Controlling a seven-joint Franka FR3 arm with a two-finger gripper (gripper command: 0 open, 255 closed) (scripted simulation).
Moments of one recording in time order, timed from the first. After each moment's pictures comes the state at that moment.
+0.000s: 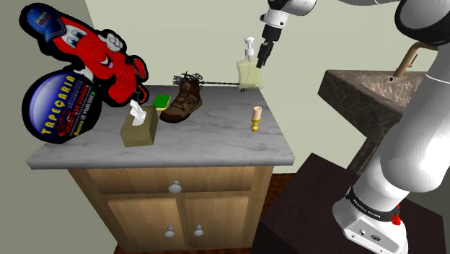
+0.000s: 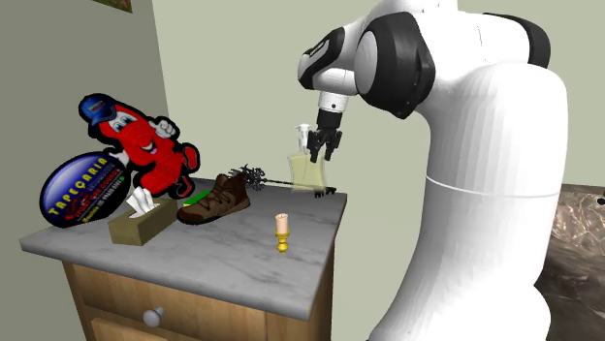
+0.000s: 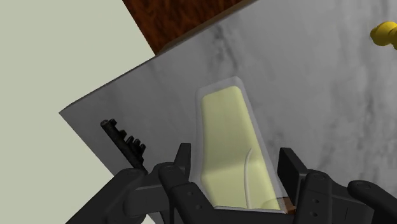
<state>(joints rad) 0.02 0.05 -0.36 -1.70 0.19 1.84 -0.68</state>
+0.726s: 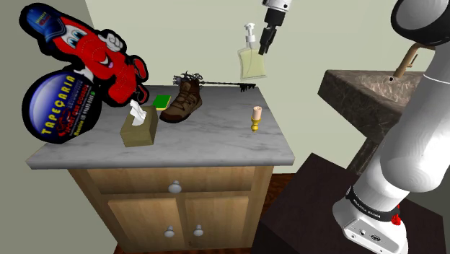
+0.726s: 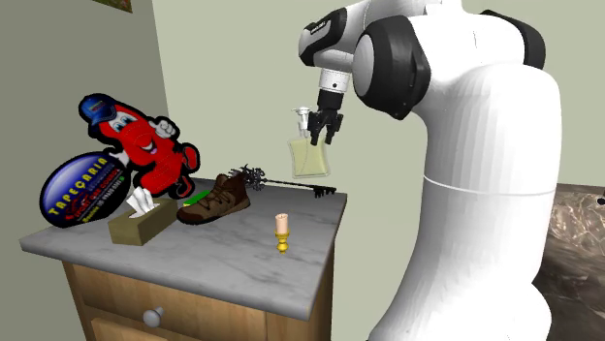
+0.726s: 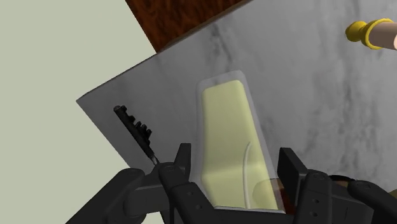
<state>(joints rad) 0.01 0.07 -0.36 -1.53 0.19 1.69 -0.66</state>
